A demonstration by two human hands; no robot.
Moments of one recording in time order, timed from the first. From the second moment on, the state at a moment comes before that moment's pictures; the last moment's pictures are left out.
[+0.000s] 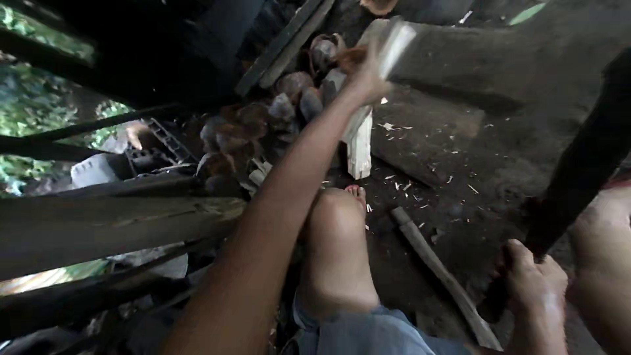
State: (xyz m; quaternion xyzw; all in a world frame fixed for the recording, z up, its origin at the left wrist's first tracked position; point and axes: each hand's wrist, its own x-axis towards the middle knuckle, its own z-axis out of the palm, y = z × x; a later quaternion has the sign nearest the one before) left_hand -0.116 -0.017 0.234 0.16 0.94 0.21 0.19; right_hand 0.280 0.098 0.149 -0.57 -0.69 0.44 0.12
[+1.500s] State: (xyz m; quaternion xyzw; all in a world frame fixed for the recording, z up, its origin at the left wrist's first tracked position) left_hand -0.147 -0.041 0.073 0.21 0.93 0.15 0.27; right_hand 0.271 0.090 0.088 -0.50 -0.70 0.51 -0.05
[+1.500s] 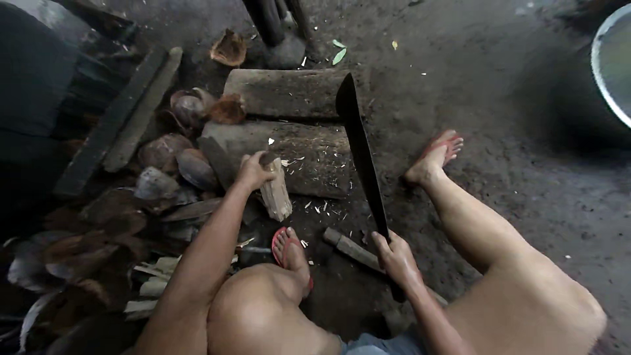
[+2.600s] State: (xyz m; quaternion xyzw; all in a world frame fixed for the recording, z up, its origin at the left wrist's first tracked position) left_hand -0.017 0.040 0.137 0.22 0.75 0.60 0.16; right_hand 0.226 0.080 0.143 -0.42 -0.82 0.38 -0.02
